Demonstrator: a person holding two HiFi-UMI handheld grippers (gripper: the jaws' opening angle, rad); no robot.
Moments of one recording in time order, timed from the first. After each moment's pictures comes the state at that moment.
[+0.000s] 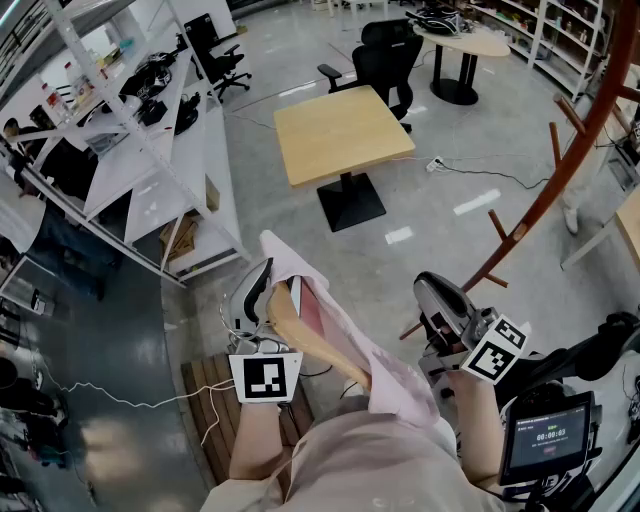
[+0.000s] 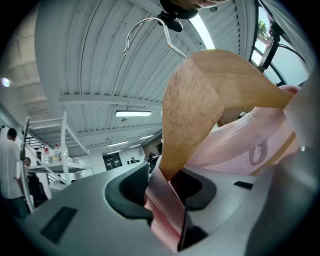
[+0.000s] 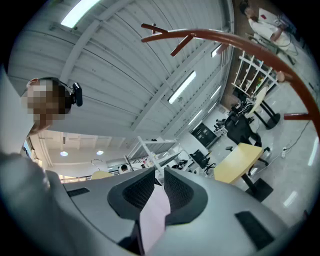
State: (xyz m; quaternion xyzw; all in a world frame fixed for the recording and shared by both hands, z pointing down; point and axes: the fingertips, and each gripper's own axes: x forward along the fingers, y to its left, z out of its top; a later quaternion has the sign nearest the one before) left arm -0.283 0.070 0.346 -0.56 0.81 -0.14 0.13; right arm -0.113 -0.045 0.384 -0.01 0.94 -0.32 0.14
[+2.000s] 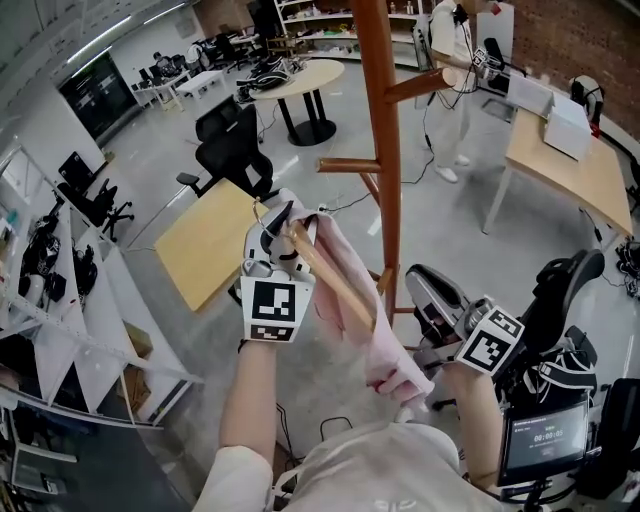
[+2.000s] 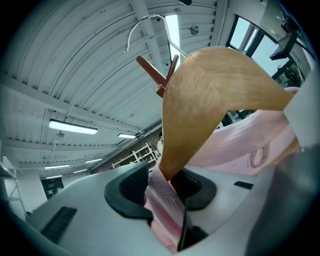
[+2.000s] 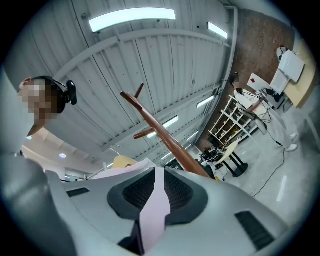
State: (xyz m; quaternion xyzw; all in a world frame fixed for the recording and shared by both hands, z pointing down) left arm -0.117 -0.305 0.271 -0.76 0.59 -0.16 0.21; right arm 0.058 -0.248 0.330 -0.22 0.91 -0.25 0.24
